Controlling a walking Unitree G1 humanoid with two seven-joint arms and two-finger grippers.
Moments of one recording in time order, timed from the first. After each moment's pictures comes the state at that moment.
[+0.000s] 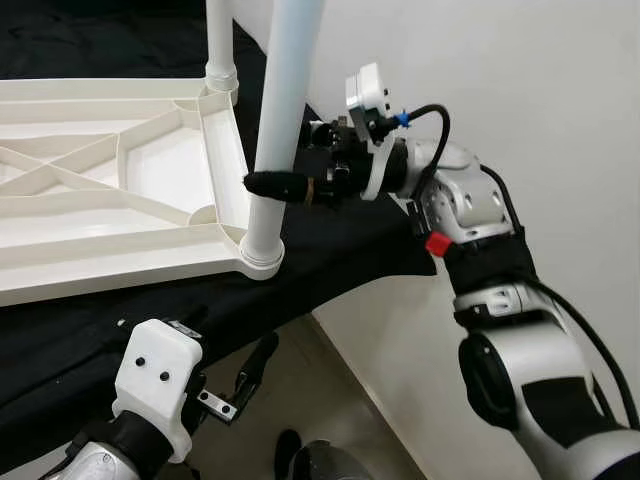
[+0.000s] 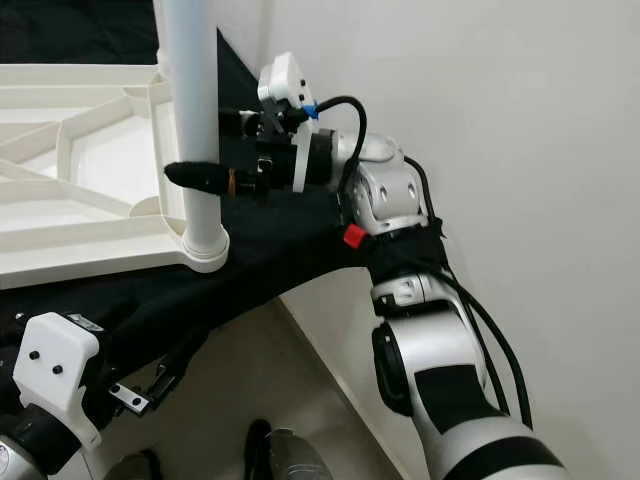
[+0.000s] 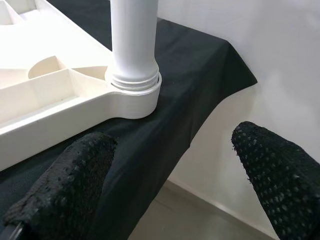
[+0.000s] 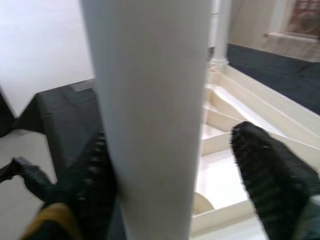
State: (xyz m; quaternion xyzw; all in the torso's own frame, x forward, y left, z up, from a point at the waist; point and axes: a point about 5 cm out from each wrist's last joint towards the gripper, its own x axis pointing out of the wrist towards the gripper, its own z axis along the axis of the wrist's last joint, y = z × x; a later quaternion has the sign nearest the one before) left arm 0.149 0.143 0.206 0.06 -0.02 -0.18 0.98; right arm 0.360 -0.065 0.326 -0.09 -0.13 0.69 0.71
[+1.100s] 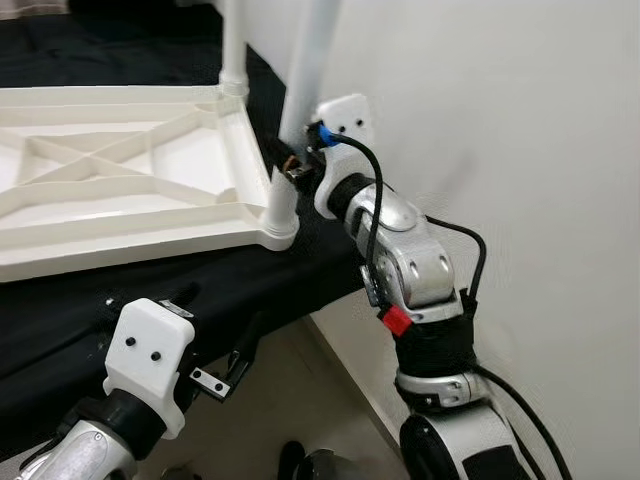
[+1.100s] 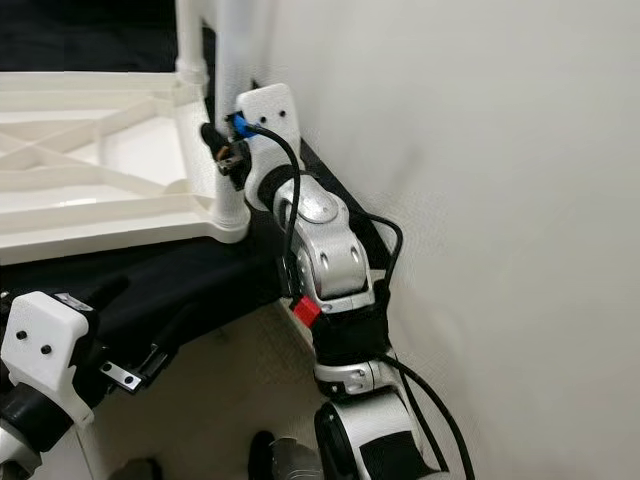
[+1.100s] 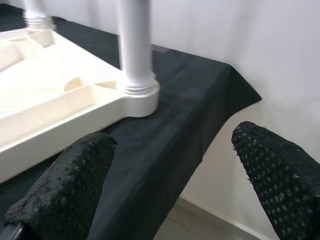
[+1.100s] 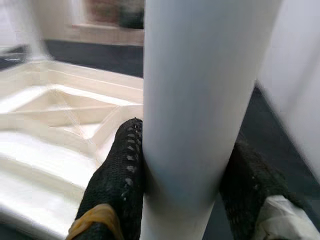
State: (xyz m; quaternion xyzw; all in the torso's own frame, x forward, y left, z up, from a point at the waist) left arm 0.160 0.147 0.219 0.08 -0.05 -0.18 0.98; right arm 0.356 -0.034 0.299 -0.04 -0.10 0.36 0.93
